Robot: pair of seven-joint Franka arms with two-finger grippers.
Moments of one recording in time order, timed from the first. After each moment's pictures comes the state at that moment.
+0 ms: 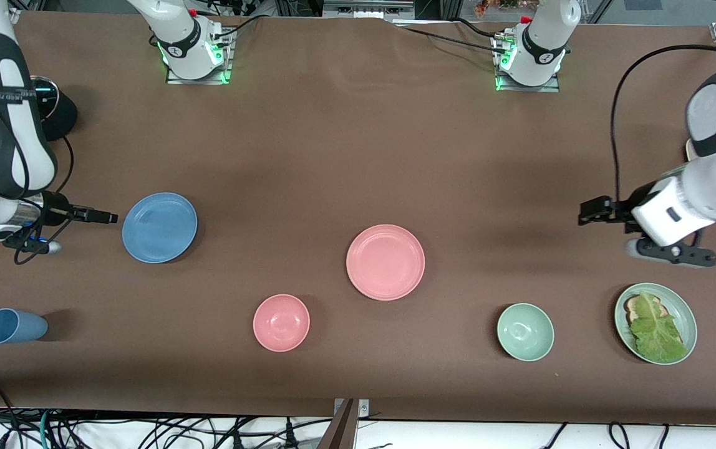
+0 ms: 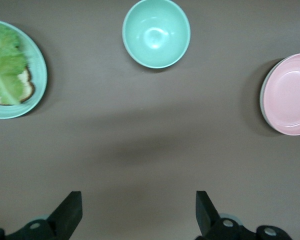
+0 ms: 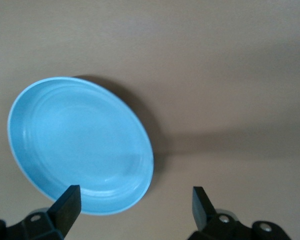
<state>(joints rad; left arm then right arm) 0.06 0.30 -0.10 -1.47 -0.05 1.67 0.10 -0.13 0.46 -0.15 -1.86 0.28 2.05 -0.25</state>
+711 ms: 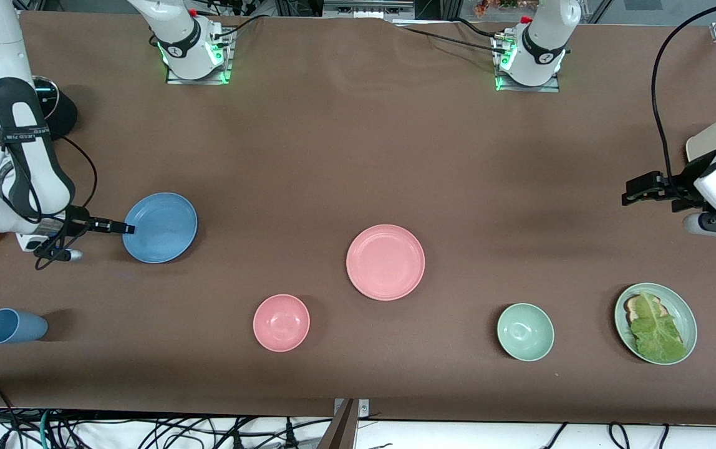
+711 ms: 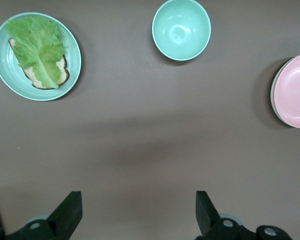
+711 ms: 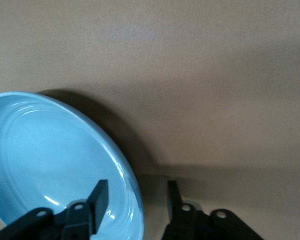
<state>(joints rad) 0.06 0.21 -0.03 -1.47 -0.05 1.60 0.13 -0.14 0.60 -0.15 -1.86 0.43 2.16 -0.42</state>
